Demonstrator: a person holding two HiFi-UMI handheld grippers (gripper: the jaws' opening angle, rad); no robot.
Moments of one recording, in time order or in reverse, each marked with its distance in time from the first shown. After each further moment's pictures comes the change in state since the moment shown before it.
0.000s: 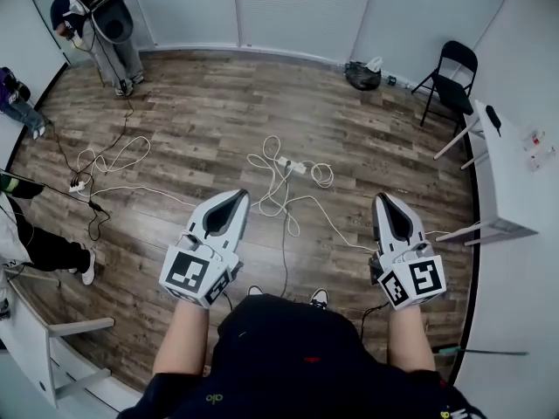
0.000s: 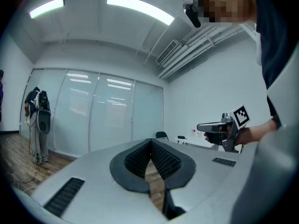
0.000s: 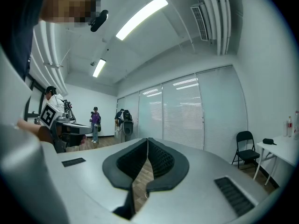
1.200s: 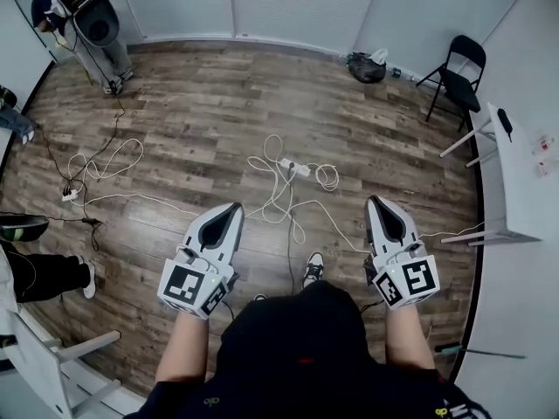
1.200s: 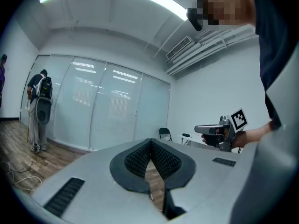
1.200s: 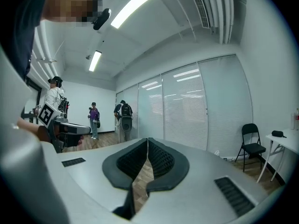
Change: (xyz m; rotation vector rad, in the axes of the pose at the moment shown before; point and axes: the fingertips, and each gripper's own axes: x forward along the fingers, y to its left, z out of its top) left arm 0.068 0.131 -0.048 -0.098 0.057 0.004; right arm 0.155 -0.008 -0.053 0.025 0.079 0.007
